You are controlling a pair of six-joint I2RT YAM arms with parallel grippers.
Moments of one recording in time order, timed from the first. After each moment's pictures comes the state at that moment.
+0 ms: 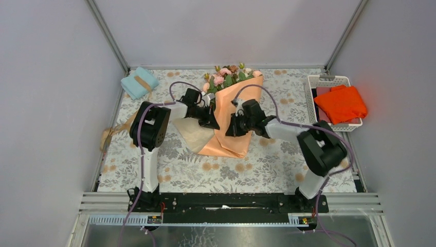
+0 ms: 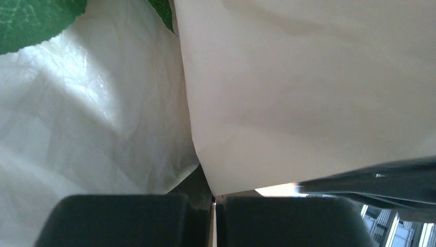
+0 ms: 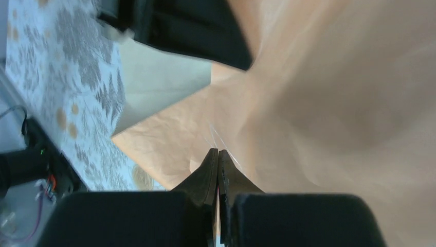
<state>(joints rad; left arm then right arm) -0.31 2.12 1.26 -0.17 0.82 -0.32 0.60 1.66 0.93 0.01 -0.34 0.40</state>
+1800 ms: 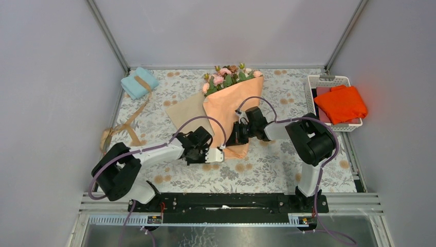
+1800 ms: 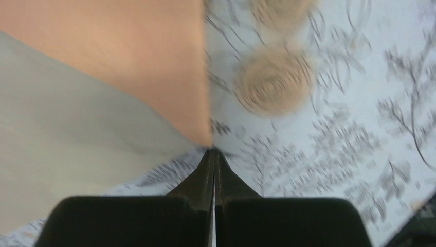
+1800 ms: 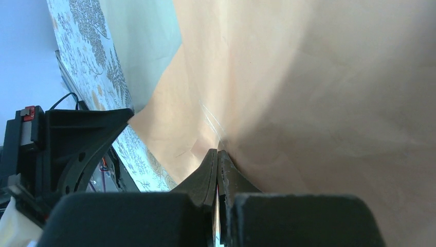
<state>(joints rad) -0.77 1.47 0.73 -0.51 0.11 0.78 0.54 1.89 0.86 0.16 -0.63 0.59</state>
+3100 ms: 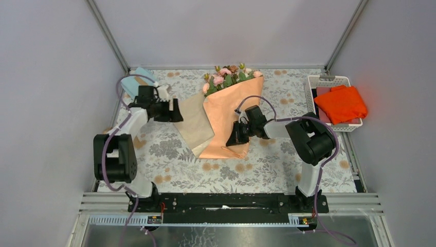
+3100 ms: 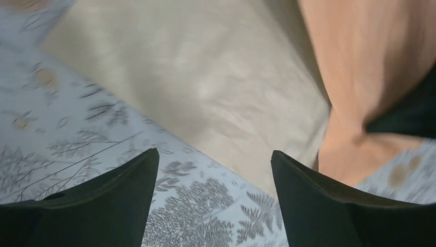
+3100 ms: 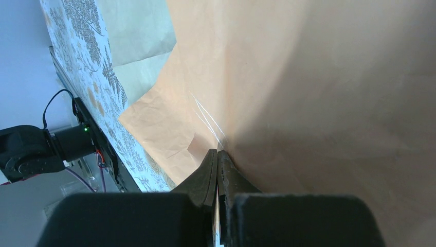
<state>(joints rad) -0.05 1.52 1.02 -0.46 0.47 0.13 0.53 1.90 0.89 0.09 -0.63 0.56</state>
